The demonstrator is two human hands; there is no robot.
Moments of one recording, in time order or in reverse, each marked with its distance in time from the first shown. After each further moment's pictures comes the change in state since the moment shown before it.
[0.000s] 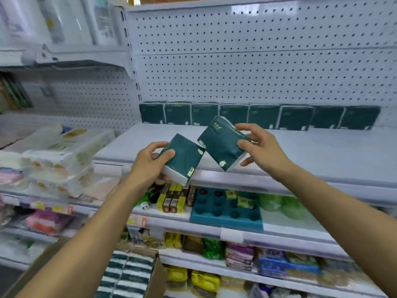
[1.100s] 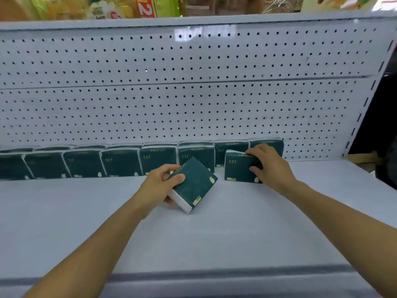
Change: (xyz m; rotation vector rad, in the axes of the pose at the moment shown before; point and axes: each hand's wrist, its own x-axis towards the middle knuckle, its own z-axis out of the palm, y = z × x) left_hand 0.124 0.072 0.353 0.052 -0.346 -0.011; right_hand 0.124 0.191 -0.346 -0.941 0.174 -0.045
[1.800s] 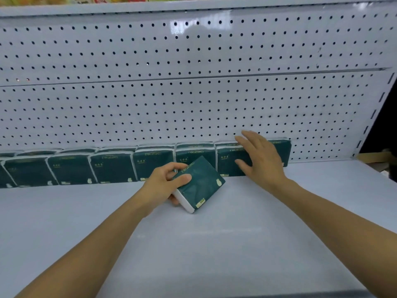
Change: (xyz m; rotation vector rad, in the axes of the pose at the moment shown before) left_hand 0.041 -0.001 0.006 -0.007 -0.111 0.039; right_hand 0.037 -0.009 0.034 -0.044 0.254 -0.211
